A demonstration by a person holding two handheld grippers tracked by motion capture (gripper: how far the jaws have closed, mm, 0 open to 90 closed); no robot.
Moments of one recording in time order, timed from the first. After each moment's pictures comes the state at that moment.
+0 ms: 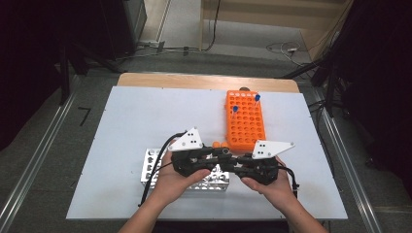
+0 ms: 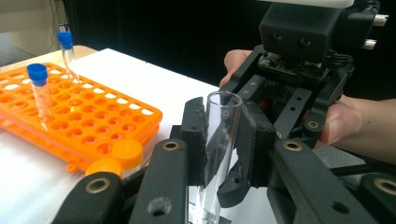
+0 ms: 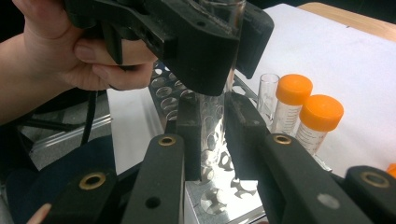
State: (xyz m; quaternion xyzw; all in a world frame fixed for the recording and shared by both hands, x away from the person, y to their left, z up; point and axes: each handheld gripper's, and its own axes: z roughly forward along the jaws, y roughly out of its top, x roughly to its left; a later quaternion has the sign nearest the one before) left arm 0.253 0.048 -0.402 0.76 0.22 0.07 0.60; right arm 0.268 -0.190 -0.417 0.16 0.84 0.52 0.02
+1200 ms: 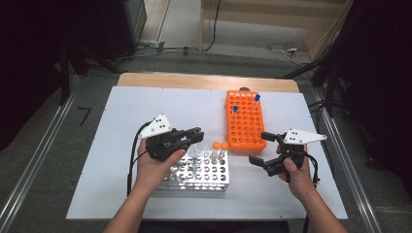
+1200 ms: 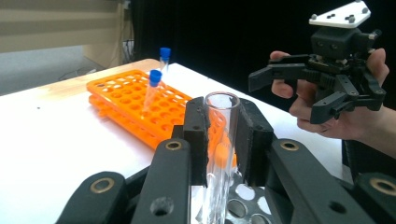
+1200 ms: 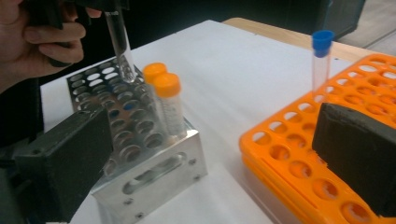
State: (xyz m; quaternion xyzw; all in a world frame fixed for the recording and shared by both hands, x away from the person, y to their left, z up) left arm 0.276 0.111 -0.407 0.72 0.30 0.13 0.61; right arm 0.309 -0.265 -0.425 0.24 0.80 0.55 0.08
